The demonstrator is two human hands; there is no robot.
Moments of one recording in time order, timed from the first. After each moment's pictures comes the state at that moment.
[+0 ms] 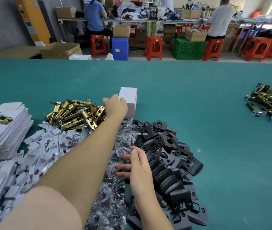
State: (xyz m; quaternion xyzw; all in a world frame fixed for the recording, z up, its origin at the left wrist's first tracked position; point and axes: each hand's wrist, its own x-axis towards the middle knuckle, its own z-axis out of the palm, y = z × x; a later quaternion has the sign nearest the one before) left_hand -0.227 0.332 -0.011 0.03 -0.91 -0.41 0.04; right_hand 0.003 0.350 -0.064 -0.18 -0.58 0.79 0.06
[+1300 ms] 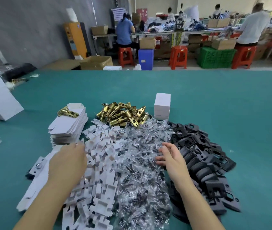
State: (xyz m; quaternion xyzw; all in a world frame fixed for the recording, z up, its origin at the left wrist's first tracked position) left_hand -0.022 0.039 0.005 0.03 -1.00 0.03 0.08; right_hand 0.009 0.342 -0.068 -0.14 -0.71 0.68 0.08
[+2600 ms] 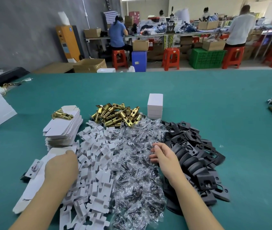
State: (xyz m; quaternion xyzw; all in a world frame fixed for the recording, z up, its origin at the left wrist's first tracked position) left_hand -0.036 0.022 -0.030 0.04 -0.97 0.23 0.03; right_hand 0.006 0.346 -0.079 -0.13 -0.72 0.68 0.07
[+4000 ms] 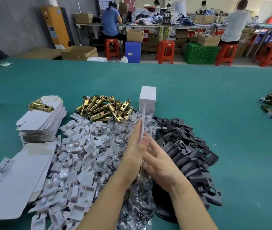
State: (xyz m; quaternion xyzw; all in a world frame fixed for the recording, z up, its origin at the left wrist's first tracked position) left_hand -0.001 0.233 -0.024 -0.19 -0.69 -0.69 -0.11; right_hand 0.017 0.351 -0.054 0.01 -0.53 0.84 -0.11
